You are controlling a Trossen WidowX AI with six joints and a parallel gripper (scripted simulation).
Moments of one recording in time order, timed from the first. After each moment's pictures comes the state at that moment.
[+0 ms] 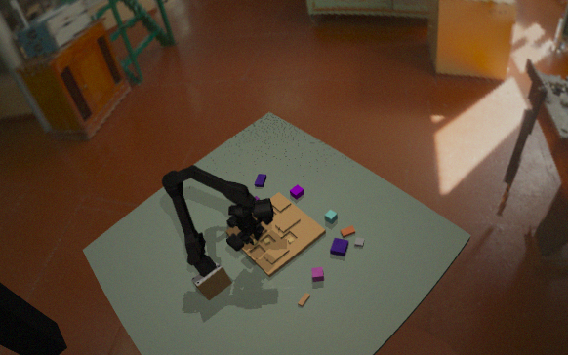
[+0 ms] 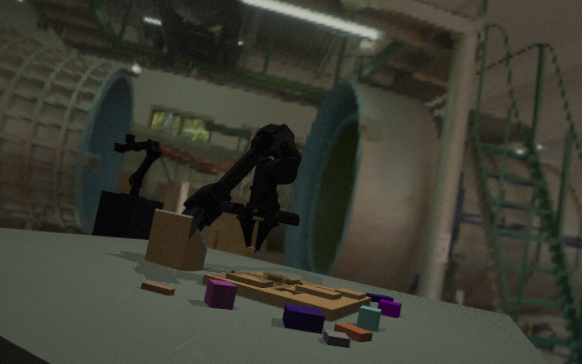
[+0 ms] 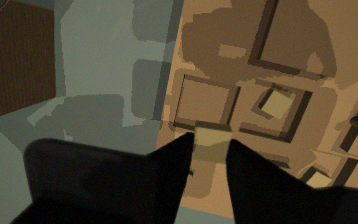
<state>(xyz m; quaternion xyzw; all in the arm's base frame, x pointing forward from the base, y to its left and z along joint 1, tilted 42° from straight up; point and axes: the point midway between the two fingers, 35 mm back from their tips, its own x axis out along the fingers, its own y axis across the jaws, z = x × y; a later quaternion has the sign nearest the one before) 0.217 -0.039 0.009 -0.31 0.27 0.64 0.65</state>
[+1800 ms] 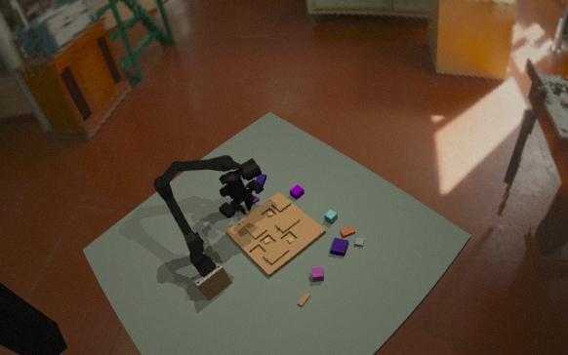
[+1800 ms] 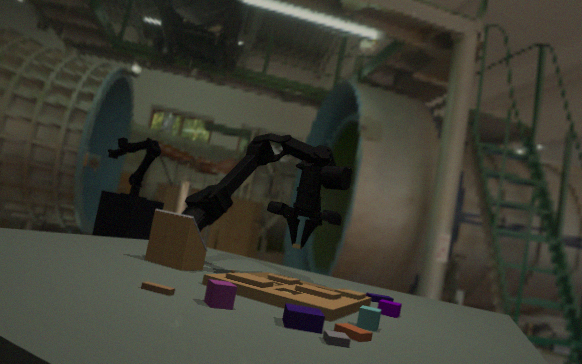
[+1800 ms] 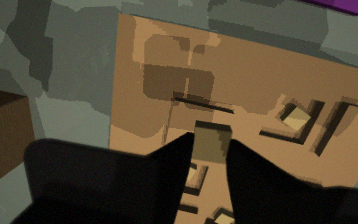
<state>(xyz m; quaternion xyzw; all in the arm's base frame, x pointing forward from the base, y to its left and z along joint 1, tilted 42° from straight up) 0.282 0.033 0.109 -0.33 0.29 0.63 0.64</state>
